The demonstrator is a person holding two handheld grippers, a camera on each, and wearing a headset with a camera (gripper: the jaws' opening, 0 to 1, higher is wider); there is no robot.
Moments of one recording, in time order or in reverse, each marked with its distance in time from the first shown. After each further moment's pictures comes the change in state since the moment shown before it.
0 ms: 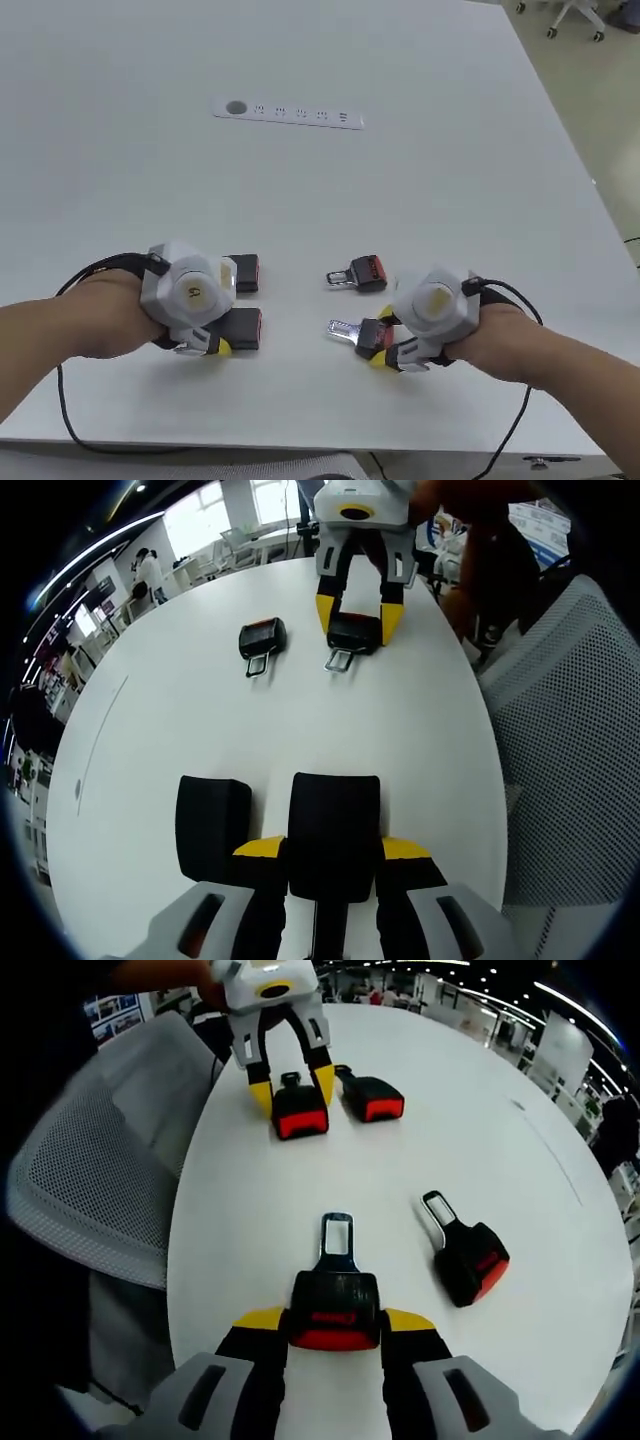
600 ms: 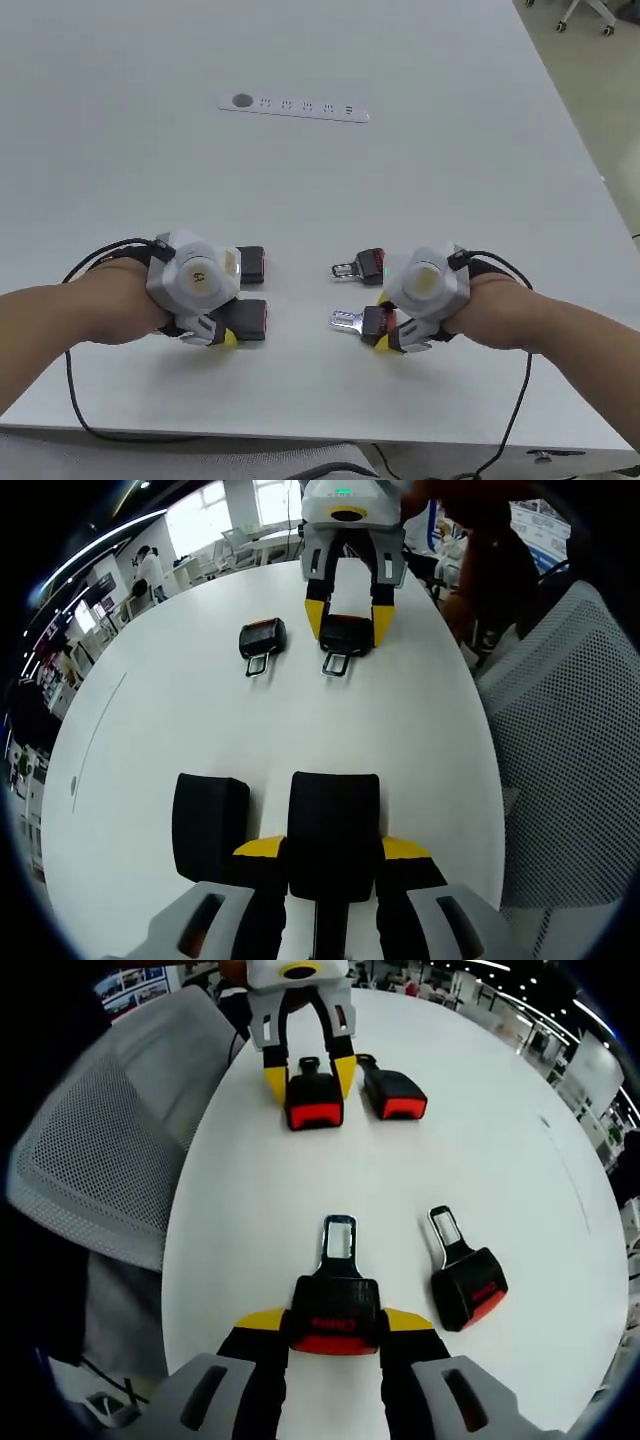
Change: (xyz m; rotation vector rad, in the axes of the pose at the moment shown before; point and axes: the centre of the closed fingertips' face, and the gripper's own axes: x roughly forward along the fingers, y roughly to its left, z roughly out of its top) left arm -0.002 -0.005 0.003 -0.019 -0.019 -0.019; right arm 0.003 -0.007 0.006 -0.091 0.061 0.030
